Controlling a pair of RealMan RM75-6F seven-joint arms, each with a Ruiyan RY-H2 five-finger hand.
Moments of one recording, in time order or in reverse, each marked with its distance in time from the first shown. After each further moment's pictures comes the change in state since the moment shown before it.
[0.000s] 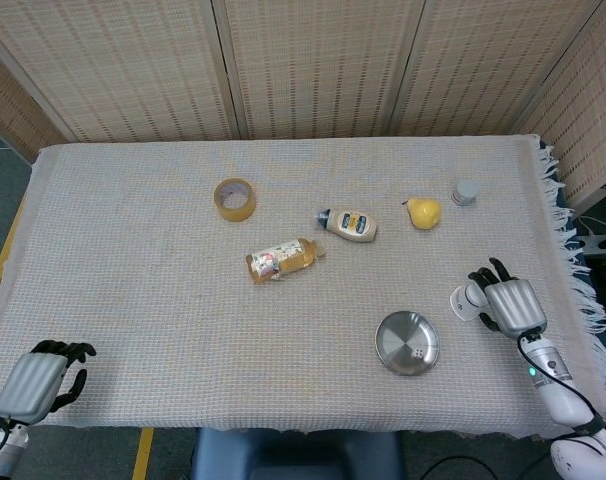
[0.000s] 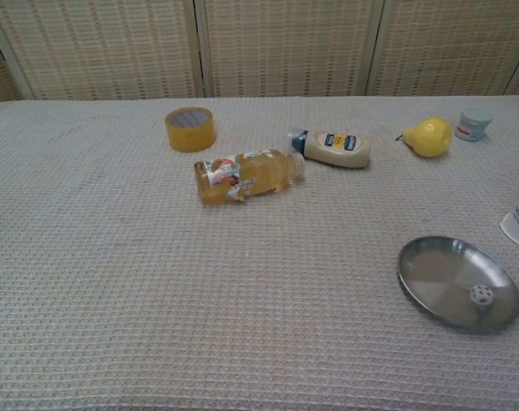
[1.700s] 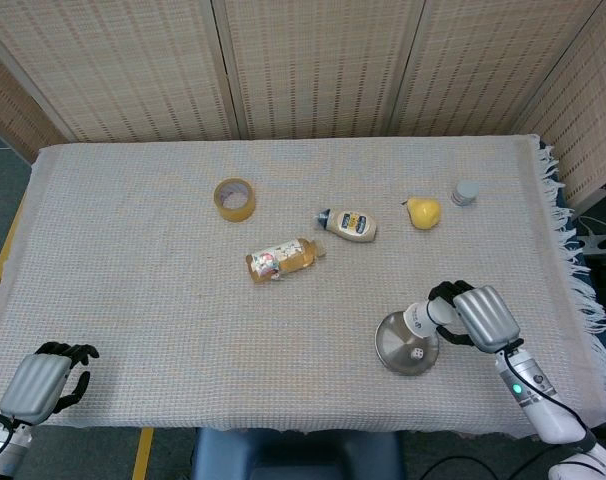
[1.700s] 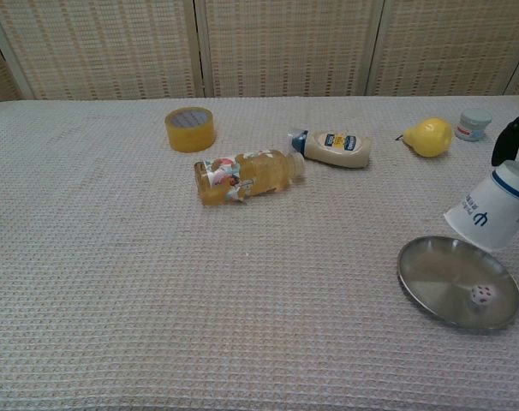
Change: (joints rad) left arm -0.007 0.005 0.008 -0.015 -0.013 -0.020 0.018; right arm 0.011 0.139 -0.024 -0.347 -0.147 0.062 0.131
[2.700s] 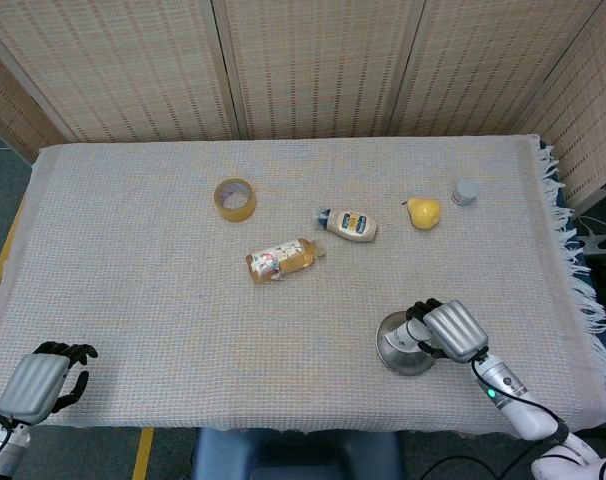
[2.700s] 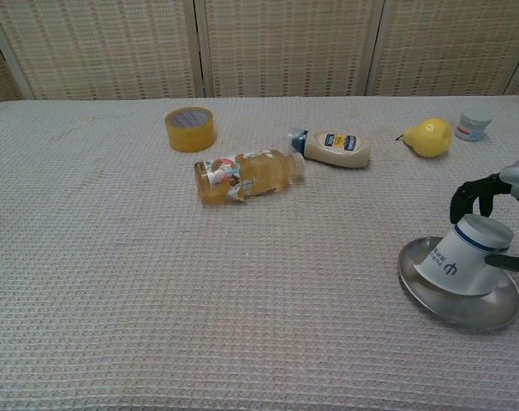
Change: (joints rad) left arm 0.001 0.006 -0.002 -0.004 -0.004 0.002 -0.007; right arm 0.044 -0.158 -0.062 0.200 -0.084 -0.051 -0.035
